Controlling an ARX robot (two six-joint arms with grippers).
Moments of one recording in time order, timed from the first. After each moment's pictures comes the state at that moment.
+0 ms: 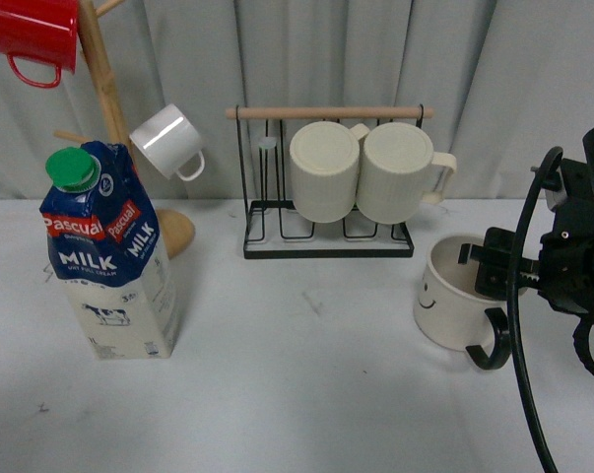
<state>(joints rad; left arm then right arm) 0.00 0.01 0.01 0.00 0.00 -0.01 0.15 2.05 0.97 0.34 0.11 0.37</state>
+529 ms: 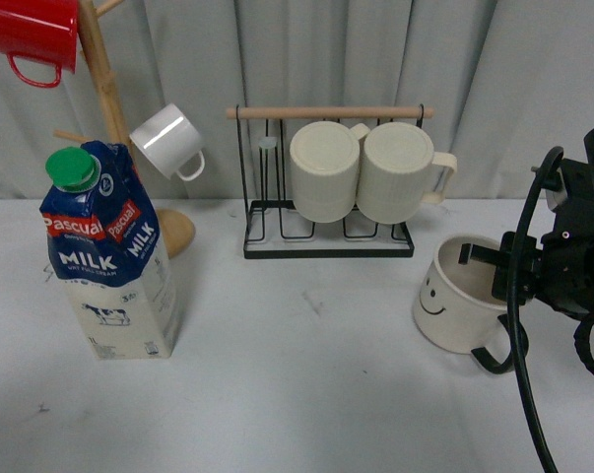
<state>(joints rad) 0.00 0.01 0.01 0.00 0.00 -0.01 0.15 2.04 0.97 0.33 0.10 0.37</state>
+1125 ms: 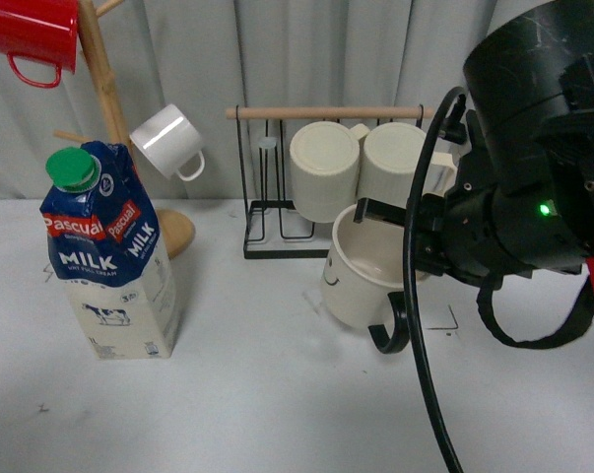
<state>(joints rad) 0.00 0.01 0.01 0.00 0.00 -0.01 0.36 1.96 1.08 0.13 0.12 0.51</state>
